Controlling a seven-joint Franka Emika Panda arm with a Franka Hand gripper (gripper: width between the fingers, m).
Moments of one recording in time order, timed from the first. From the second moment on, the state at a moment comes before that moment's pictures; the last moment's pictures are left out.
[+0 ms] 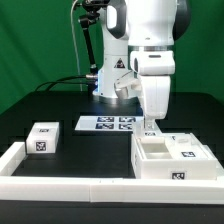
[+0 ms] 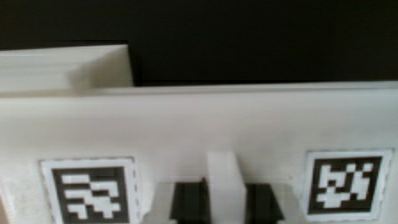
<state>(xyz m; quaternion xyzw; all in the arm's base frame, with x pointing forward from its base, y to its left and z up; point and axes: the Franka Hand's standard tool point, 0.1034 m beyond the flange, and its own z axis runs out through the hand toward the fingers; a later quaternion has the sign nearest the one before) 0.493 0.042 0.053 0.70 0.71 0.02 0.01</state>
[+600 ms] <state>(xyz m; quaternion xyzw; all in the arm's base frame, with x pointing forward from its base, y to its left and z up) 0.496 0.041 0.054 0.69 0.72 0.02 0.01</state>
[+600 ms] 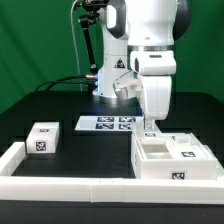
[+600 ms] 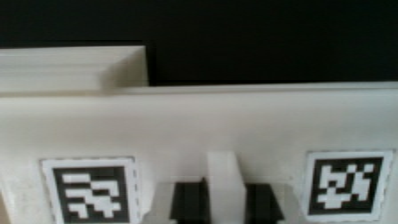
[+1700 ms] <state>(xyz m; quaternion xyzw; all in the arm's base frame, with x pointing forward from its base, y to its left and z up) 0.533 0.043 0.056 0.71 0.71 0.02 0.01</state>
